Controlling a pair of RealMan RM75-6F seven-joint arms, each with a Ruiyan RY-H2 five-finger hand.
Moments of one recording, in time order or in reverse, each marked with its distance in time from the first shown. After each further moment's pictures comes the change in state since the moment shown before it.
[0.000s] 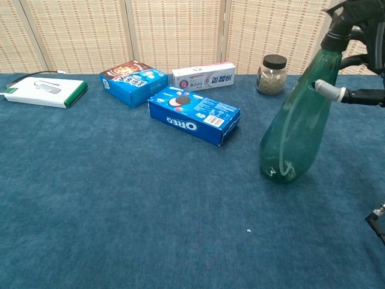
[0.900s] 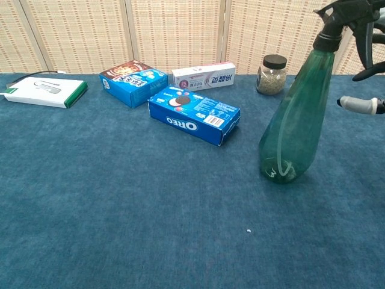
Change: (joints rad) left arm -0.008 0.003 -0.004 -0.017 0.000 0.000 0.019; right arm -0.133 0.431 -0.098 -0.696 -0.038 -0.168 -0.450
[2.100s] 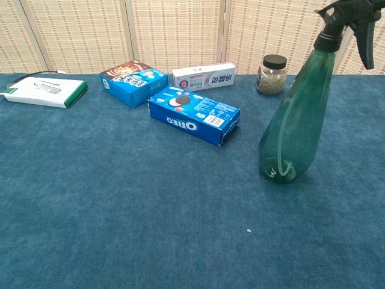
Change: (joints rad) left arm -0.089 0.084 -0.111 -0.097 0.007 0.029 0.015; right arm -0.156 0.512 -0.075 -0.429 0.187 -0.152 -0.628
